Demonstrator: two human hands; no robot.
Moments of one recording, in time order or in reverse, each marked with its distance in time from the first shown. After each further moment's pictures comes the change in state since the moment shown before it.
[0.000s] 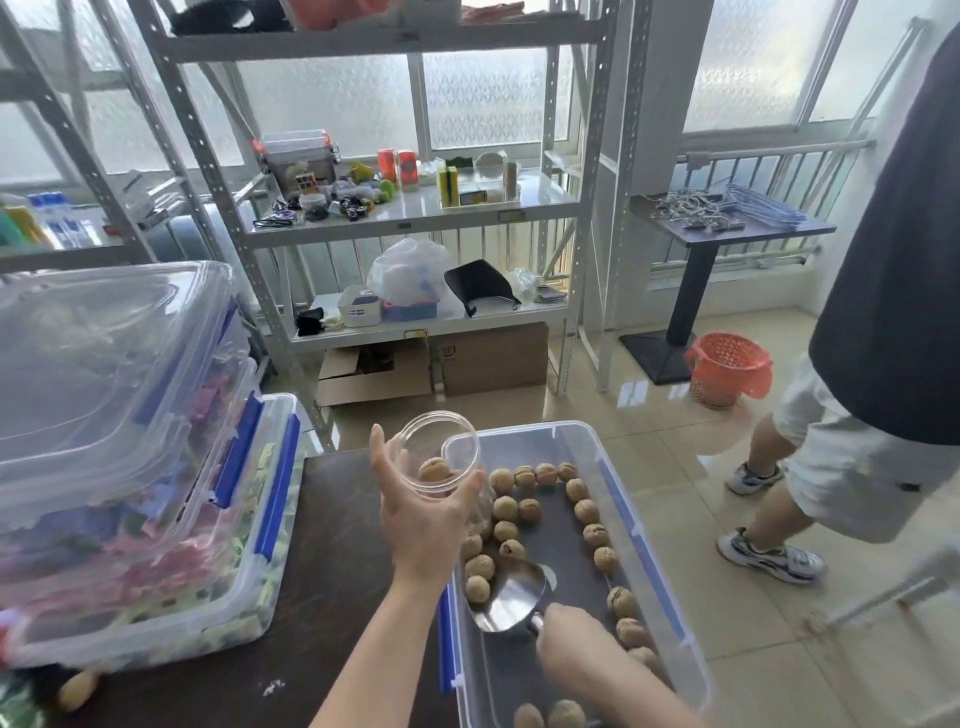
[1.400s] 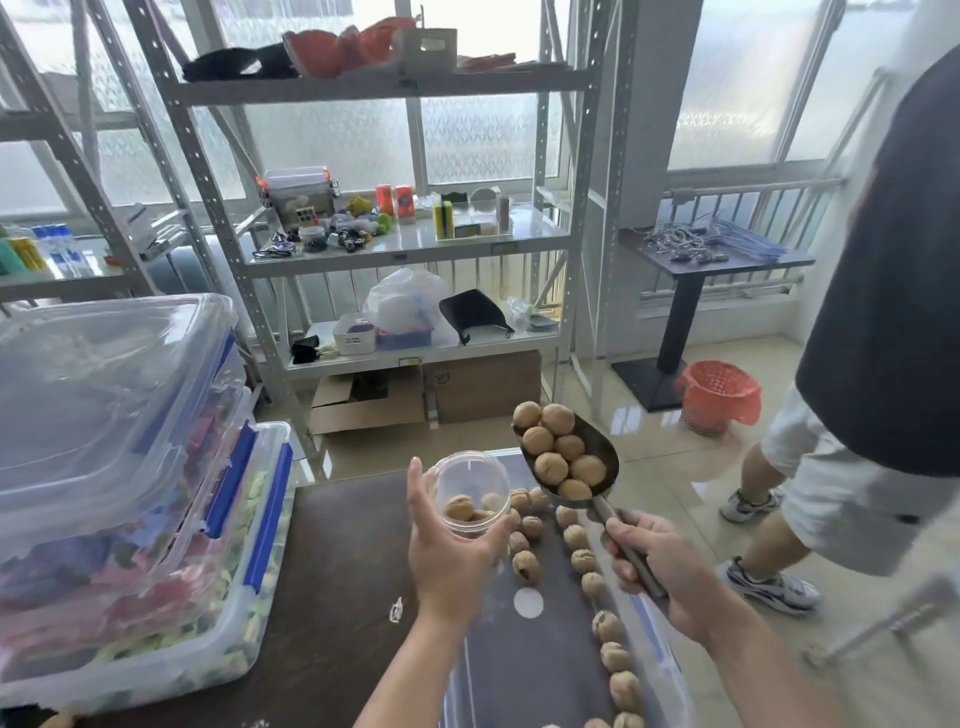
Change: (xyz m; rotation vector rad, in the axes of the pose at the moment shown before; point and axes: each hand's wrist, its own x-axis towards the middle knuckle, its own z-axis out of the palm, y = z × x) left_hand -0.019 0.000 0.019 0.062 -0.078 -0.044; right_hand -0.003 0.056 -0.089 1.441 0.057 -0.400
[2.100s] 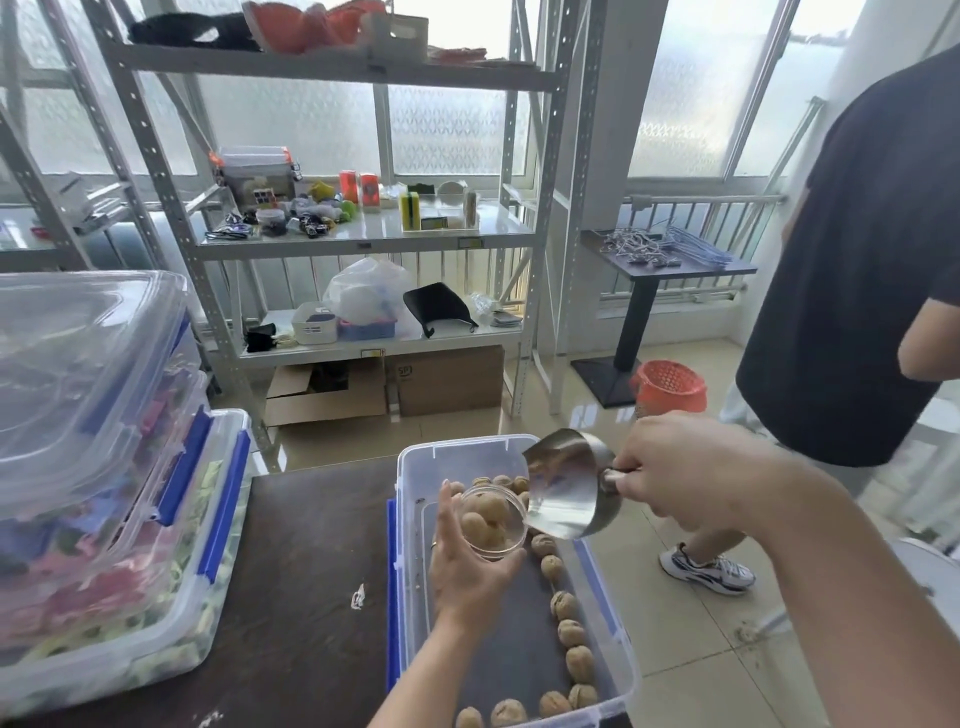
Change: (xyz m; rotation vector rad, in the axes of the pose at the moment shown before) left_hand -0.029 -0.024 0.043 0.051 -0.188 -0.108; right_hand -0.089 -0.129 0.067 -1.929 0.132 0.022
